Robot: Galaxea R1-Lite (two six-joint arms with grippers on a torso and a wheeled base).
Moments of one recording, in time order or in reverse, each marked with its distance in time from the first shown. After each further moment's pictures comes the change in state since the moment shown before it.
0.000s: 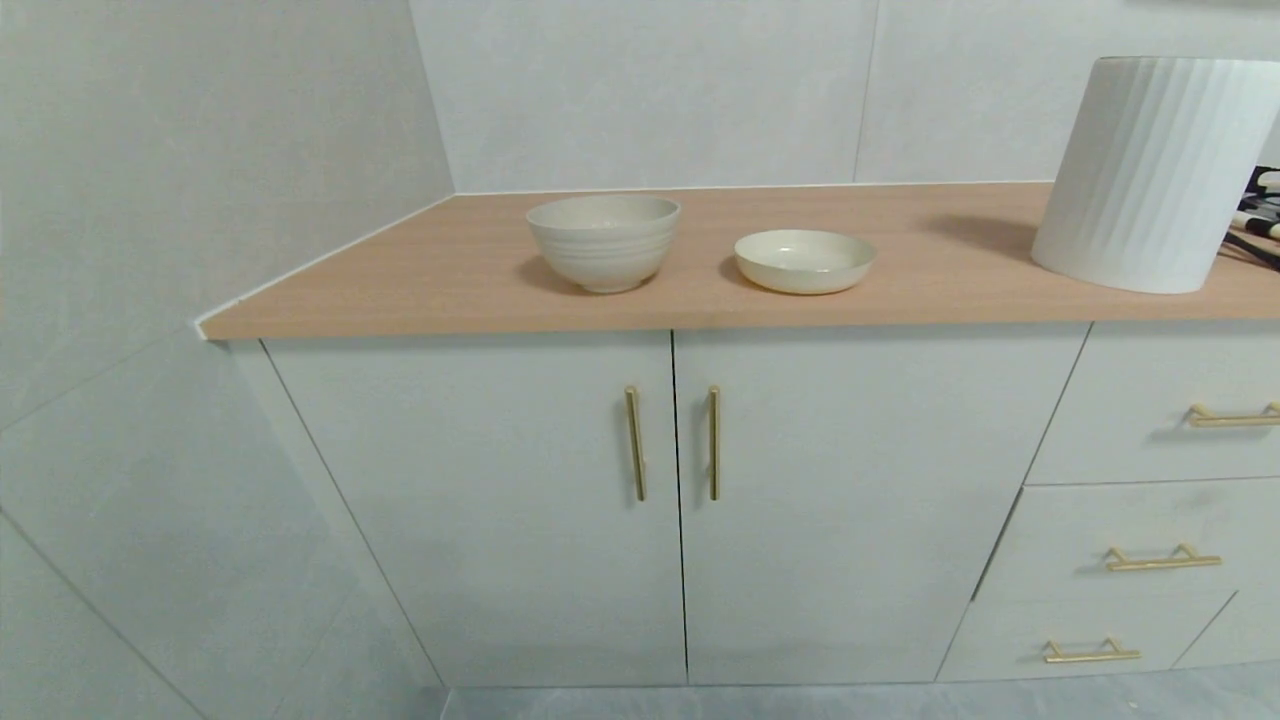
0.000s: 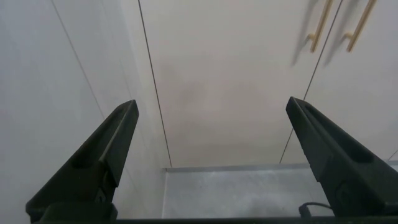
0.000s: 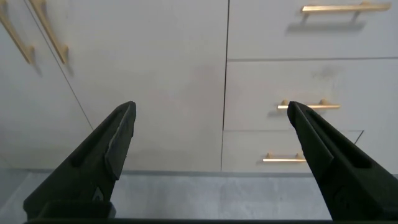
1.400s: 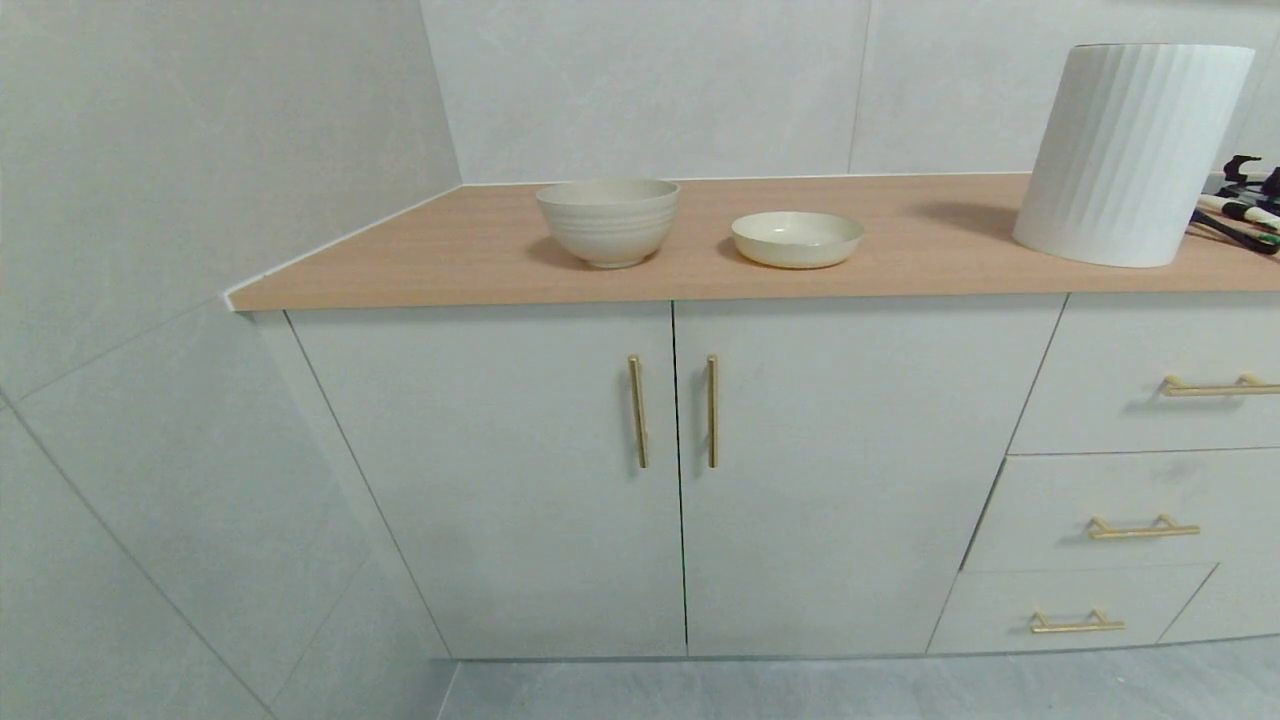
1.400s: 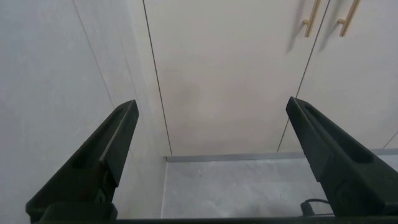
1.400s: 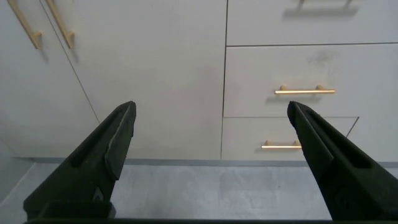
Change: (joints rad) left arm 0.000 0.000 0.000 0.000 0.000 0.002; right arm 0.000 0.000 0.000 0.000 0.001 0.000
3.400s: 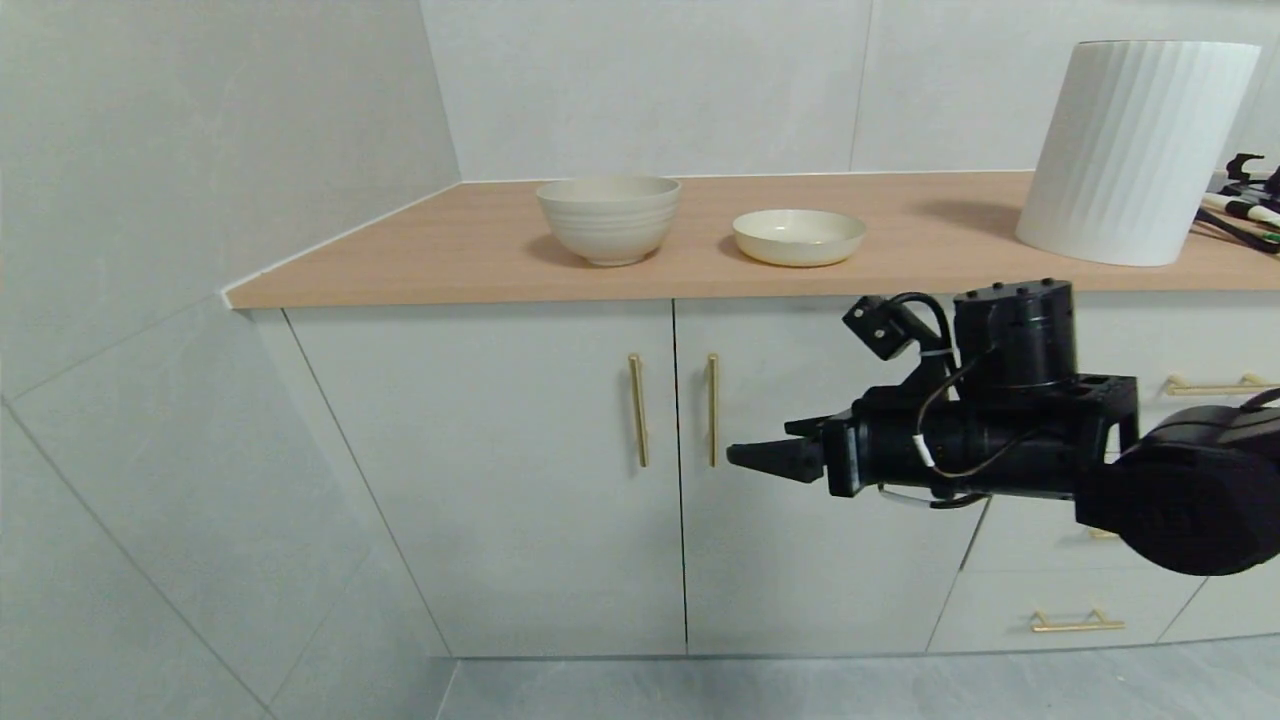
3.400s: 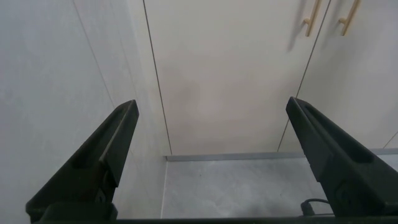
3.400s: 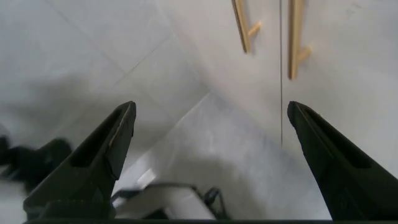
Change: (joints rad) left arm 0.000 0.000 0.000 0.000 0.000 -0.002; right arm 0.555 1.811 -0.978 -0.505 0.368 0.157
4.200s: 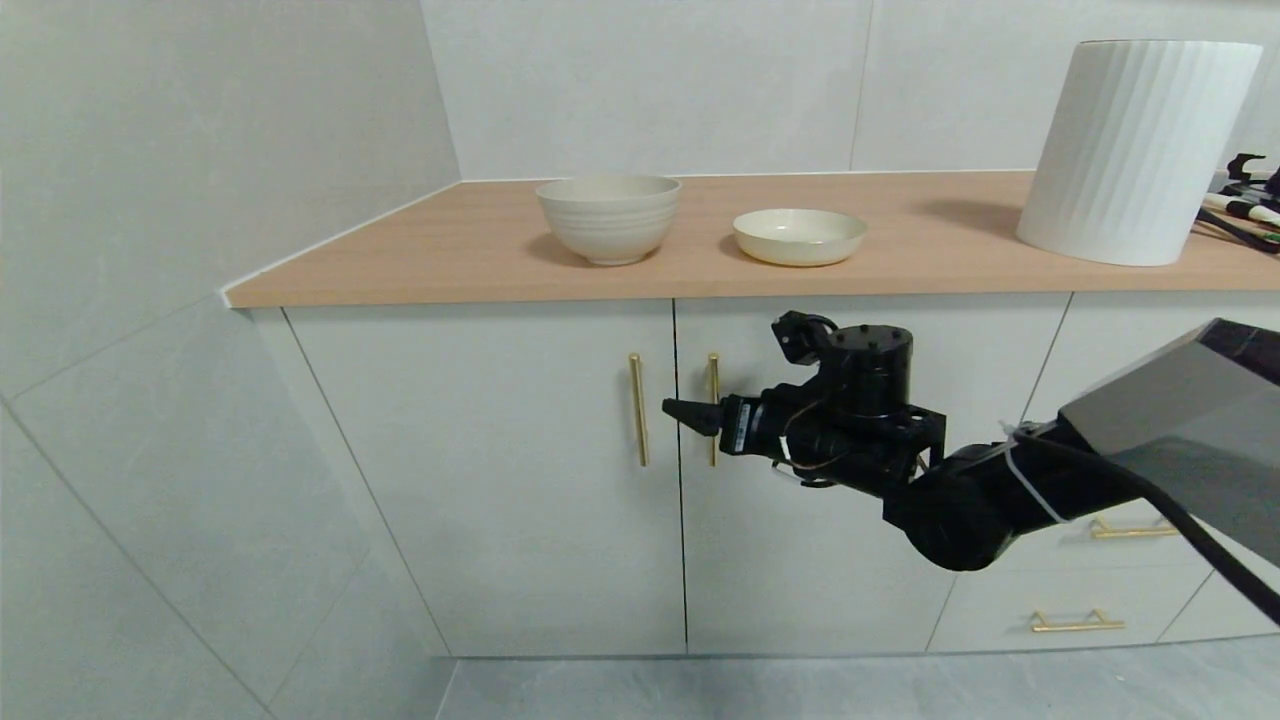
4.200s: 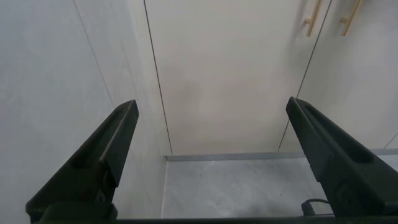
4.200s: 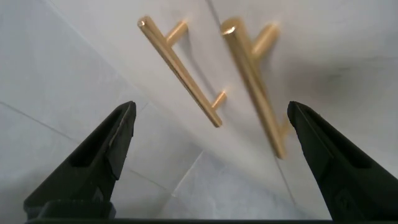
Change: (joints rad) left arm 0.000 0.000 0.000 0.000 0.000 0.000; right arm 0.045 0.356 -0.207 -0.349 -0.214 0.233
